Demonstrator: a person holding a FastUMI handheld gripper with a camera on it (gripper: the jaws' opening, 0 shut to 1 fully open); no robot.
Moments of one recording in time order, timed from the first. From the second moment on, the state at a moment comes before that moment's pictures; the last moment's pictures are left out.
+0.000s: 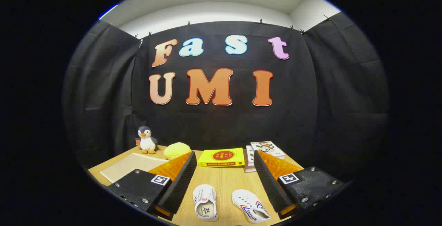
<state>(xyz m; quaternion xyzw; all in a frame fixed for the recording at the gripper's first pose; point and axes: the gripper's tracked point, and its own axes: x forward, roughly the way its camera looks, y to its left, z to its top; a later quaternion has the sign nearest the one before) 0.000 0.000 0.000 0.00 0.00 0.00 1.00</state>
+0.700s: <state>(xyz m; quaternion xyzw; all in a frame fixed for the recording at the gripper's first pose) 0.010 0.015 -0.013 0.01 0.03 0.07 1.00</state>
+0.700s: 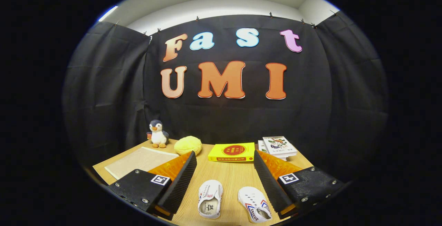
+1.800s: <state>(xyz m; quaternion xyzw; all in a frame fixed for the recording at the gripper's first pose) 0.014 0.127 -0.145 0.33 0.31 0.32 0.83</state>
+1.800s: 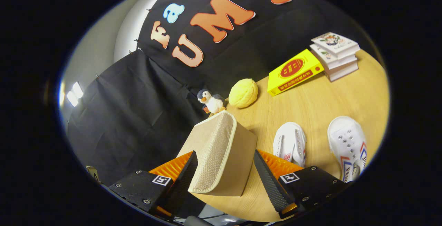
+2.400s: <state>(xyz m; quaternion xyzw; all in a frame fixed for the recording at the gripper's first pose) 0.000 0.195 -0.175 0.41 0.42 0.41 0.70</state>
